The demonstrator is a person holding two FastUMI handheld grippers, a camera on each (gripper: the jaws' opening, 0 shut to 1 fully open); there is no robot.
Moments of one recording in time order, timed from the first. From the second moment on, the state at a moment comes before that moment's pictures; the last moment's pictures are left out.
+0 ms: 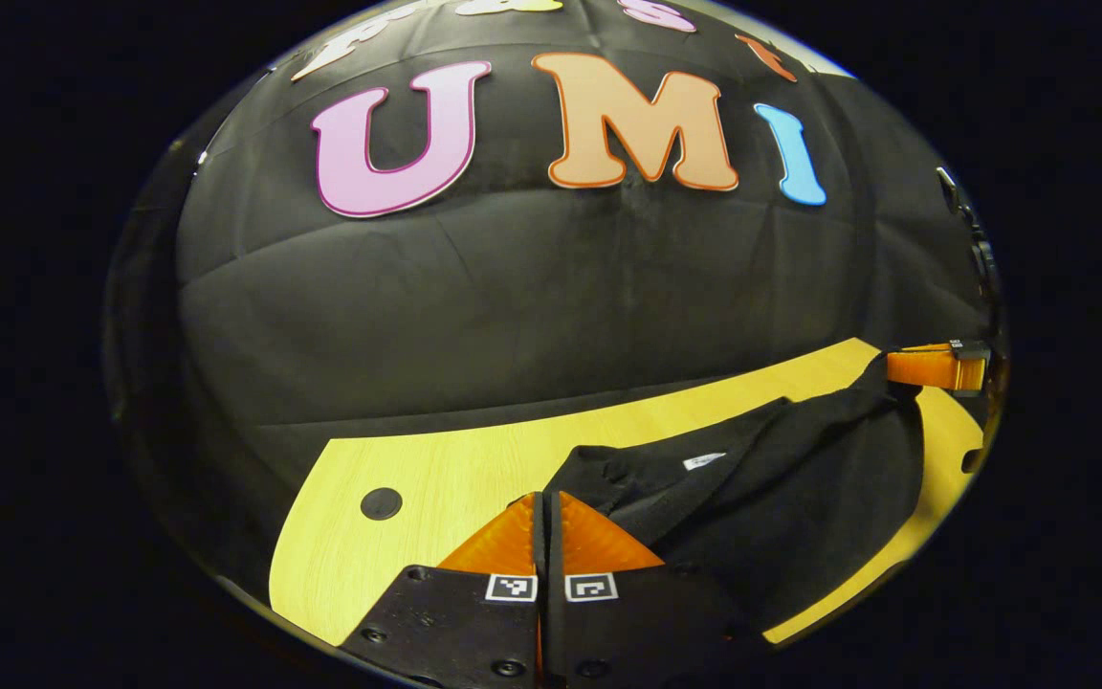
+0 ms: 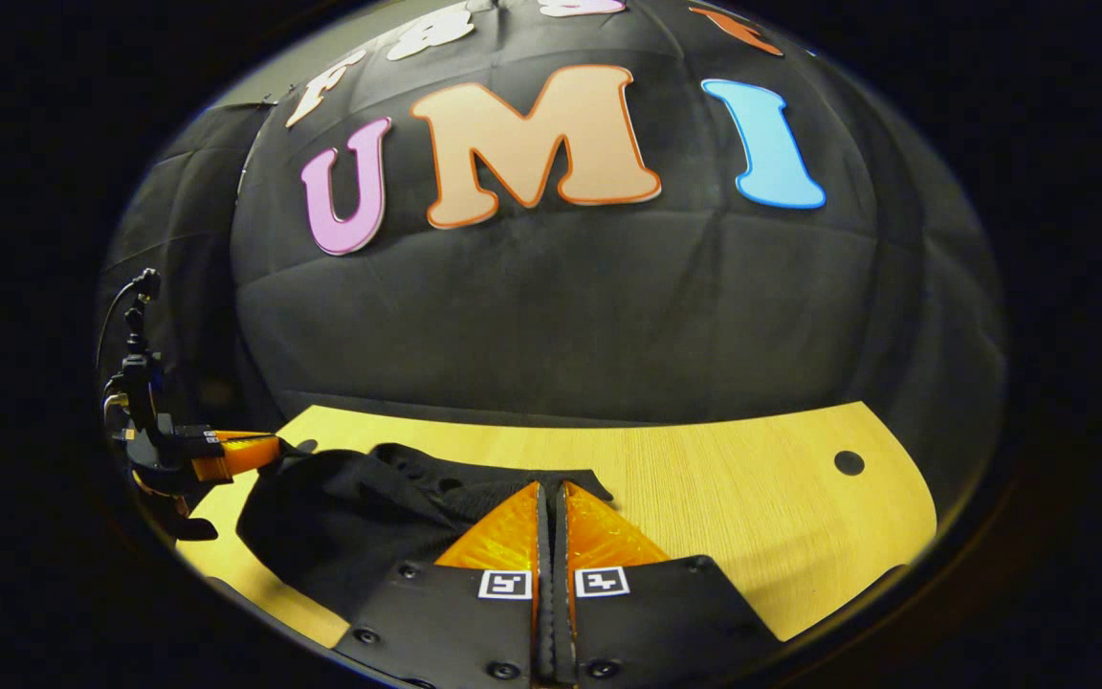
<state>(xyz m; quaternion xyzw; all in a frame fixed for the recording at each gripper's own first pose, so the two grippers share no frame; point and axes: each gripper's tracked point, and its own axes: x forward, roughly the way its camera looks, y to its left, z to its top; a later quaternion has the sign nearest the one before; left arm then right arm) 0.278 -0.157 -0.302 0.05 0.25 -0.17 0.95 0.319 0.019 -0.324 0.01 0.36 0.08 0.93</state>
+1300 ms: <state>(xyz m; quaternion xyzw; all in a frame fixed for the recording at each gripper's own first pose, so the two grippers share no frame) 0.319 -0.145 -0.266 -0.01 0.23 -0.07 0.97 0.373 -0.025 -0.308 0.00 0.30 0.02 0.95</state>
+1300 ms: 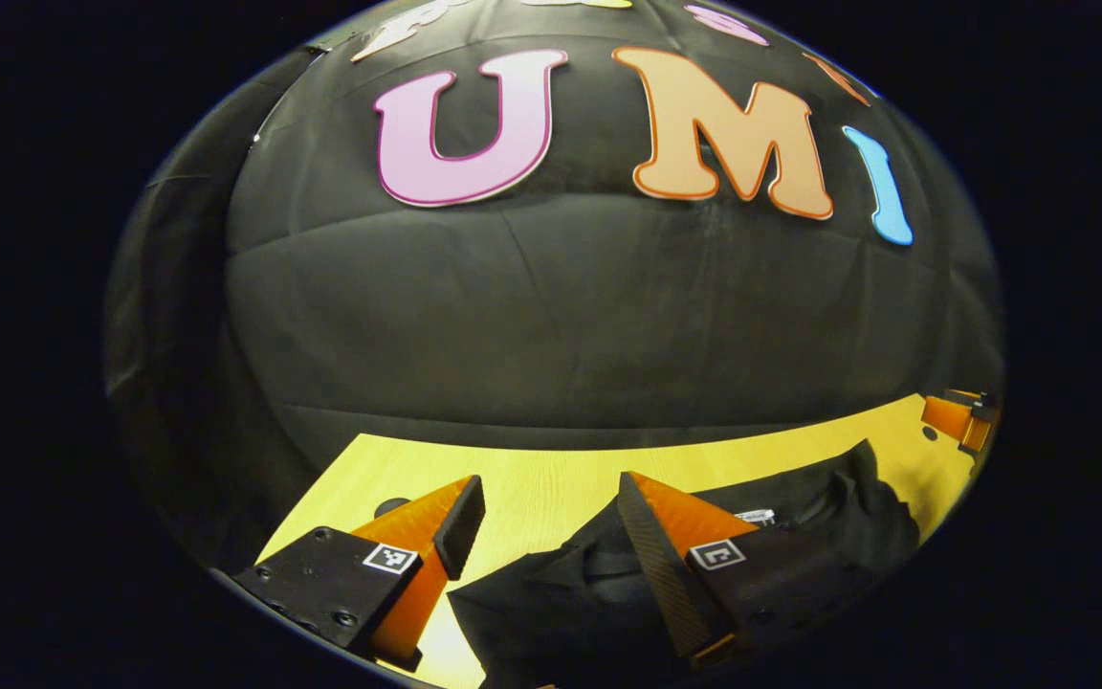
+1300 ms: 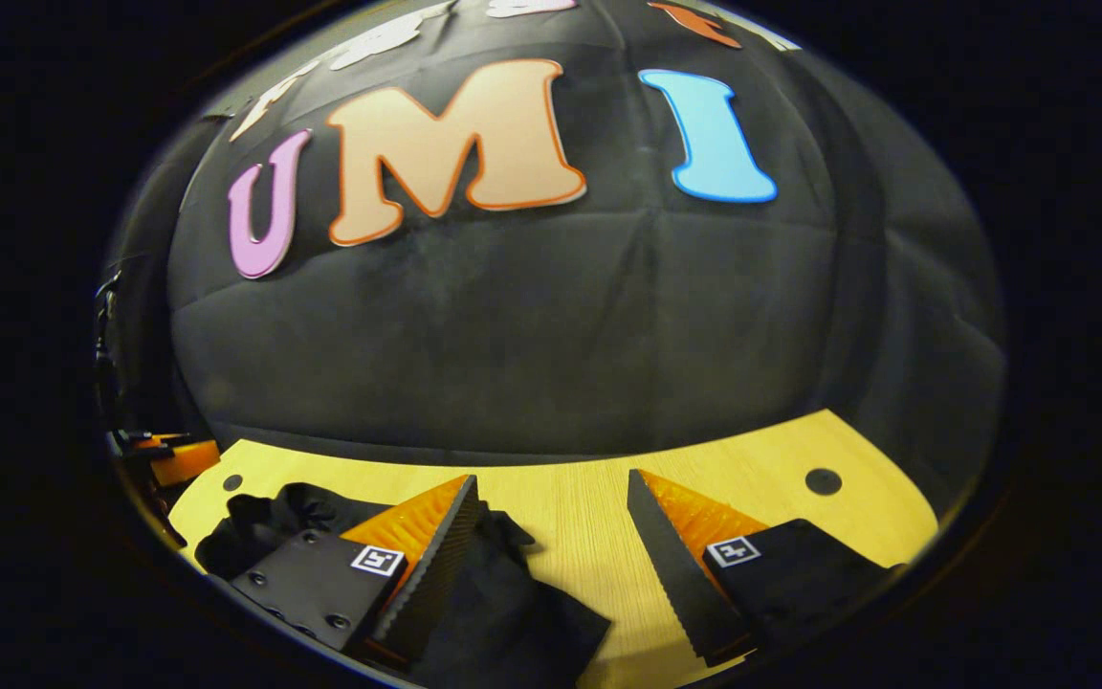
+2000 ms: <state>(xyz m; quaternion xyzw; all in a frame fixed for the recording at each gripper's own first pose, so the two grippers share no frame) 0.138 -0.102 -0.087 -0.02 0.08 -0.10 0.99 0.194 0.003 -0.133 0.01 0.17 0.04 0.99</state>
